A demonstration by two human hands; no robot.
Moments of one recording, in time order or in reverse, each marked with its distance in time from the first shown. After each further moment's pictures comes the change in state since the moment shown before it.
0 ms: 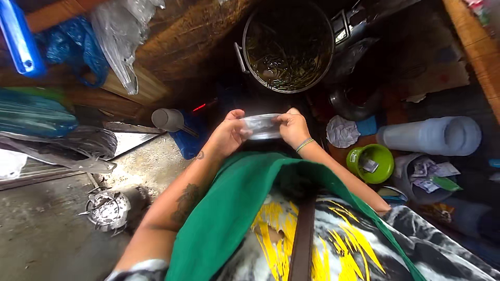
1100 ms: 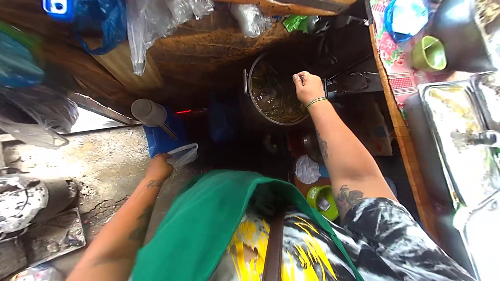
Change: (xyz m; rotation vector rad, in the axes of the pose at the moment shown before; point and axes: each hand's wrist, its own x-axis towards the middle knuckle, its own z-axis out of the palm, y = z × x) left_hand -0.058 -0.076 -0.199 1.283 0.639 -0.250; right_hand 0.174 -0.058 -0.115 -0.545 0.090 -0.154
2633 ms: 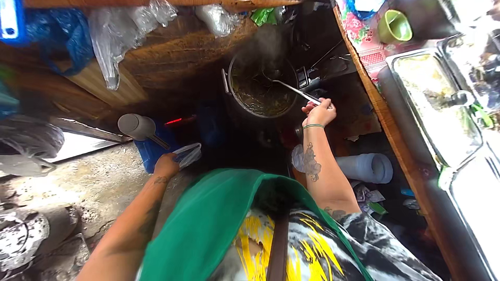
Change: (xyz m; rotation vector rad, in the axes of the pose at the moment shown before) left_hand 0.021 0.048 0.007 0.106 -0.072 0.116; right_hand -0.104 0.056 0.022 1.235 0.867 0.653
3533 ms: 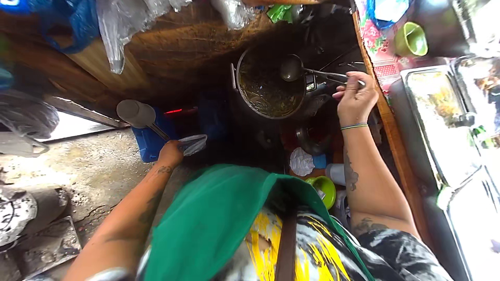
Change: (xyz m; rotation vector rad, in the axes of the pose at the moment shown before) left_hand 0.006 0.017 0.004 -0.116 0.097 0.112; right_hand 0.025 -0.082 -0.019 -0.715 -0.554 -0.852
